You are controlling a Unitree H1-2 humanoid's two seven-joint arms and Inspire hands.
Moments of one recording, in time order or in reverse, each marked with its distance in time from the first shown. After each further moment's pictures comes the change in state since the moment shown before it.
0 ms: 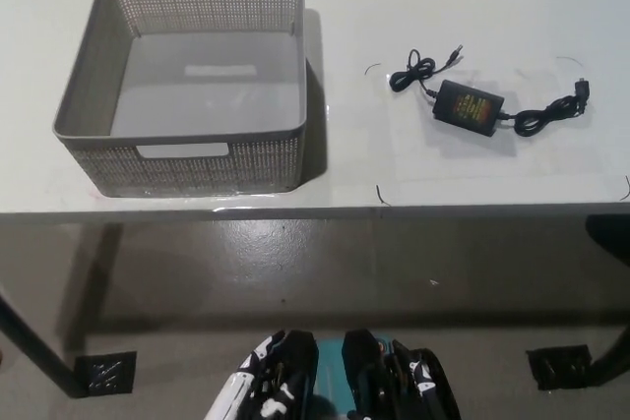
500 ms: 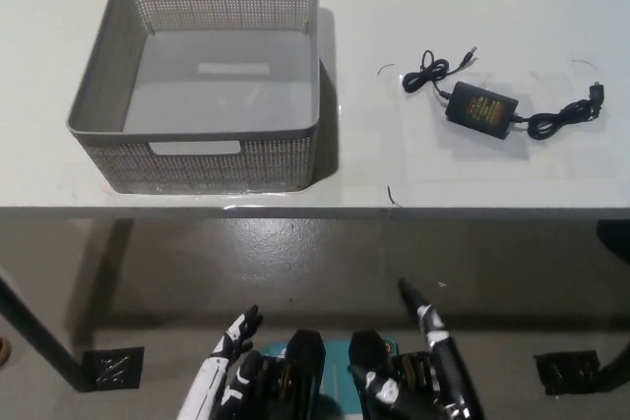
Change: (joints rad) left_arm 0.004 -0.018 0.072 0.022 0.013 -0.187 0.059; right_arm 0.027 -0.035 -0.010 -0.374 -0.014 -0.010 -0.011
